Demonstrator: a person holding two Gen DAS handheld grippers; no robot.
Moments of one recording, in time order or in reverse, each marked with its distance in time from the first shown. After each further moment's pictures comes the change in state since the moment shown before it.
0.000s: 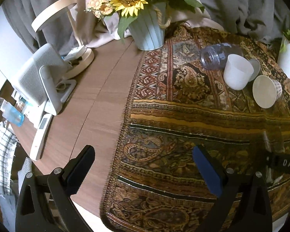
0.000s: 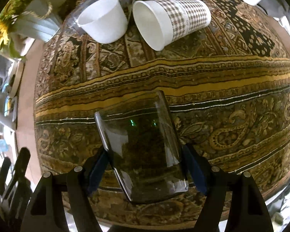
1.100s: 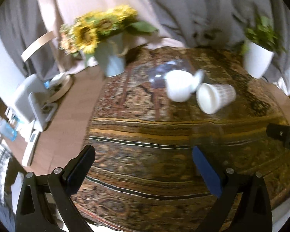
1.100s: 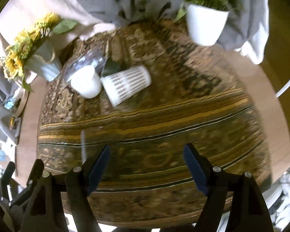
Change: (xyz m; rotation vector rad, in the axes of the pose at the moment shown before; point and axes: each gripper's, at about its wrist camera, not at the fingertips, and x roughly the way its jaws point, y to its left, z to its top) left arm -0.075 -0.099 -0.011 0.077 -0.154 -0.093; right arm -0.113 -0.077 -0.011 -0.039 -0.325 -0.088
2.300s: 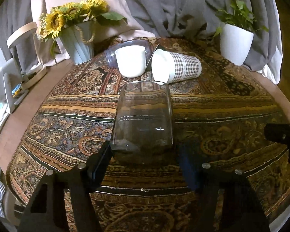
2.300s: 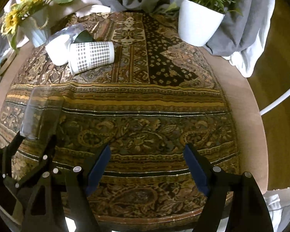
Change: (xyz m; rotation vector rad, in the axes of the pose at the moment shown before) left arm 0.048 -0.092 -0.072 -0.049 -0.087 -0.095; right arm 0.036 -0.050 -0.038 -0.237 -0.009 -0.129
